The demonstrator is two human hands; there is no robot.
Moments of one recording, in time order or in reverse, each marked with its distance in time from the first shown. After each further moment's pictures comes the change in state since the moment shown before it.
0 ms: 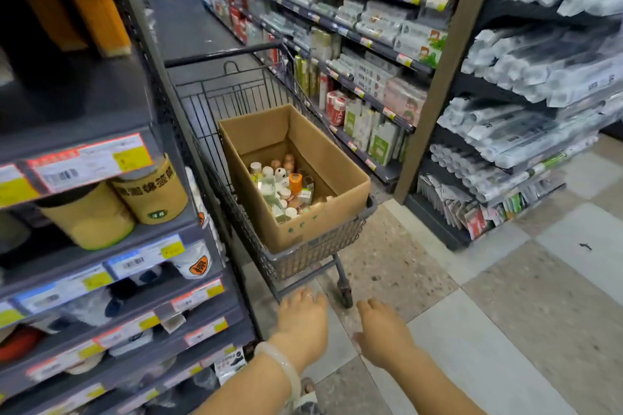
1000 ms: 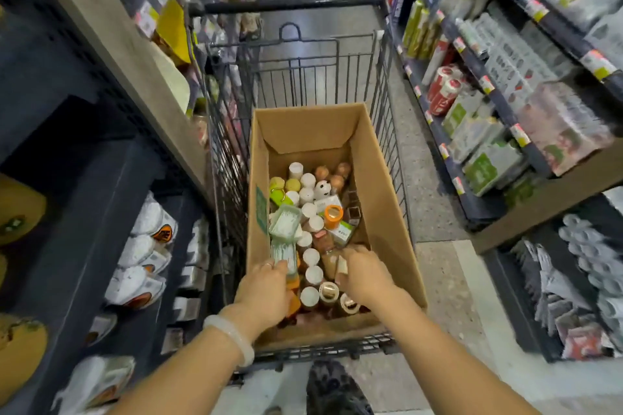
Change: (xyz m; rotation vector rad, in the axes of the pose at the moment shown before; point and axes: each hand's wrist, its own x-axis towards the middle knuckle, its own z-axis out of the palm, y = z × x) left_hand 0.266 -0.105 -0.115 -0.401 -0.068 -0.490; right_hand 0.370 -0.022 -0.175 -0.041 -0.151 -0.383
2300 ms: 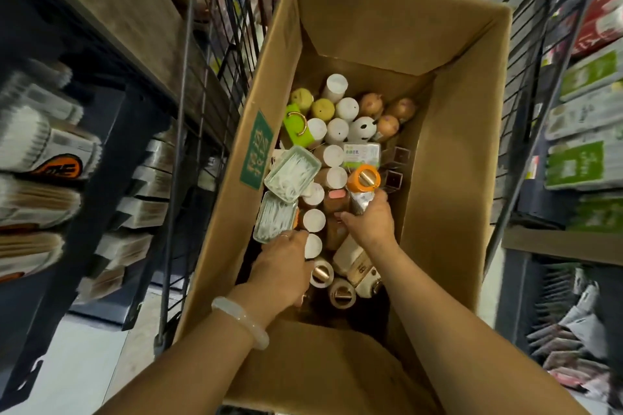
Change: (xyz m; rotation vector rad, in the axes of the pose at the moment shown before) left_hand 0.126 0.017 0.076 -0.473 -0.153 -0.247; right_hand 0.195 0.044 0.067 0.473 -0.024 0.307
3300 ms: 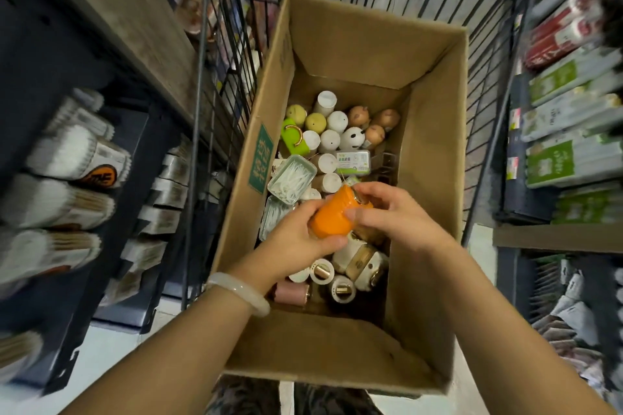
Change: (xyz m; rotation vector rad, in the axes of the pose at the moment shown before) left_hand -0.025 0.025 -0.050 -0.708 -0.049 0.203; right_hand -0.083 -0.047 -0.099 0.271 -0.459 -0.262
